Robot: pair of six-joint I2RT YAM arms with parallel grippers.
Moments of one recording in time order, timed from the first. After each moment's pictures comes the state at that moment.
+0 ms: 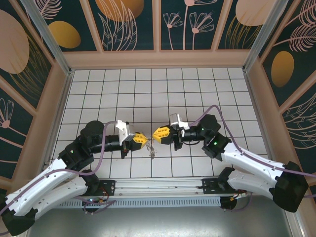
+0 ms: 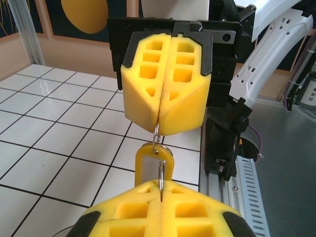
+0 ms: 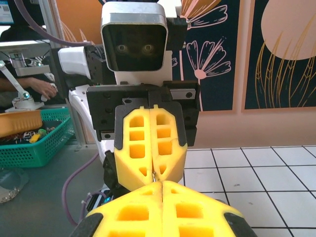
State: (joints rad) left arm -0.82 0.67 0.70 -0.26 0.57 0.02; right arm 0.85 0.99 0.58 0.53 -0.82 0.13
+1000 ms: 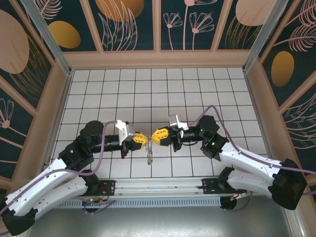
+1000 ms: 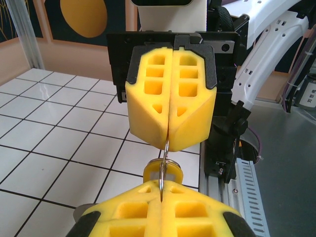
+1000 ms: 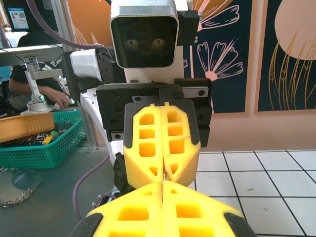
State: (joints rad) left arm -0.82 0.67 0.70 -0.25 0.58 0.02; right arm 0.87 1.02 0.57 0.59 -0.85 0.16
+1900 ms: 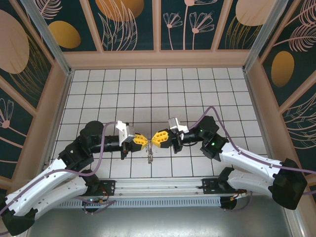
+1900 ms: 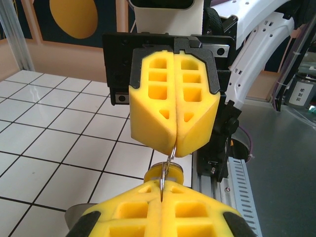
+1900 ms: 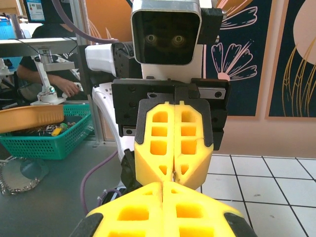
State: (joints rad) left arm -0.82 0.67 0.70 -0.25 0.61 0.02; right arm 0.88 1.01 0.57 0.59 -0.89 0.11
